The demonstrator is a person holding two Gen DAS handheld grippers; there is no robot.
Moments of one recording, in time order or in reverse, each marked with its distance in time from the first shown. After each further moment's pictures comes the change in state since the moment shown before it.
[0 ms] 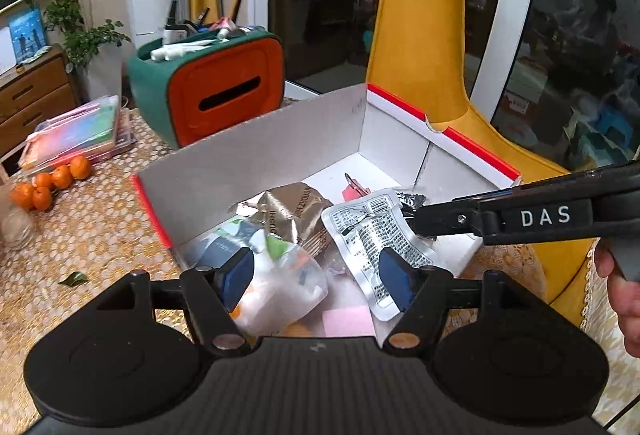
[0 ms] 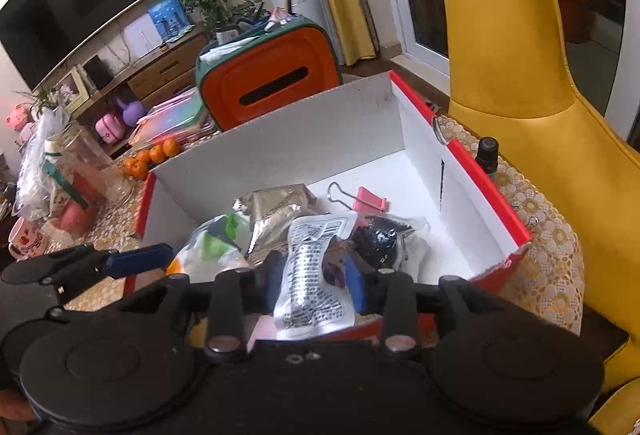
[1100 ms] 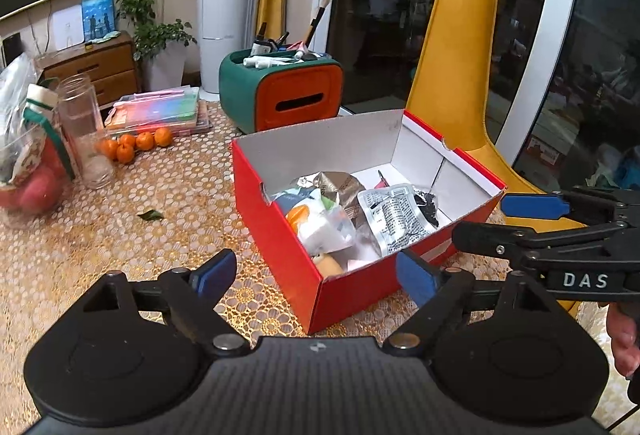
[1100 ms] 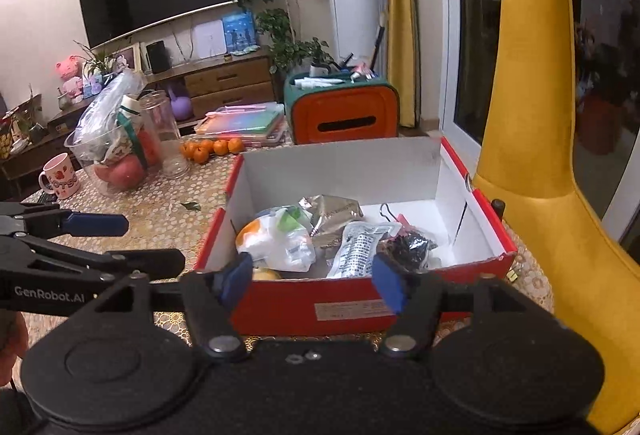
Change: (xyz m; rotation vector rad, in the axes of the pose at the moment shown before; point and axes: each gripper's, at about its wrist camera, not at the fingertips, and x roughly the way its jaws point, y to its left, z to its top) left arm -0.107 0.005 -0.053 -0.158 -0.087 0.108; right arm -0.079 0.060 -0.057 -0.291 -0.173 0.002
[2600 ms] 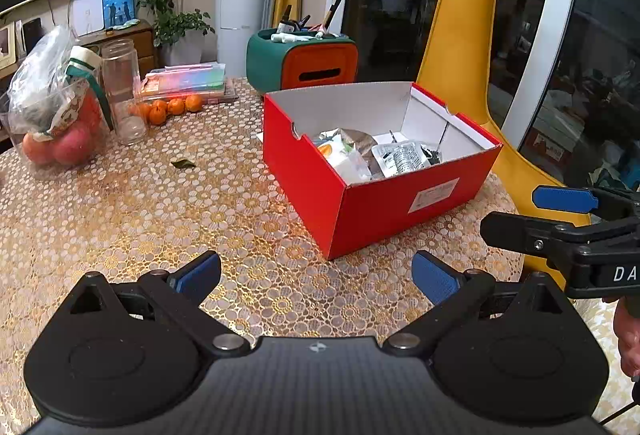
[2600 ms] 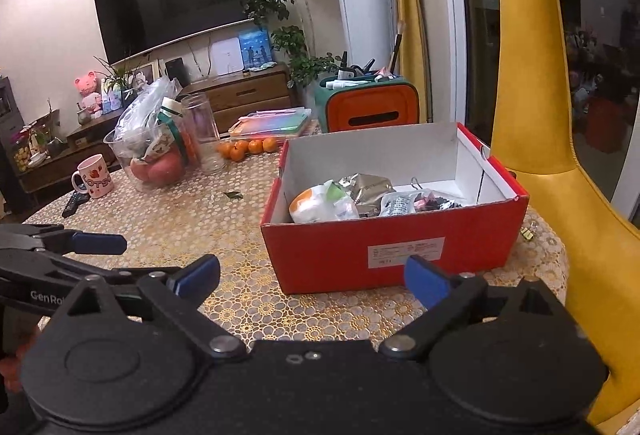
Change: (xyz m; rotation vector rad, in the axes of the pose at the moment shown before) left arm -0.053 0.014 -0.063 -0.024 0.011 0.026; right arm -0.050 0.042 -0.055 0.047 -0.053 0.029
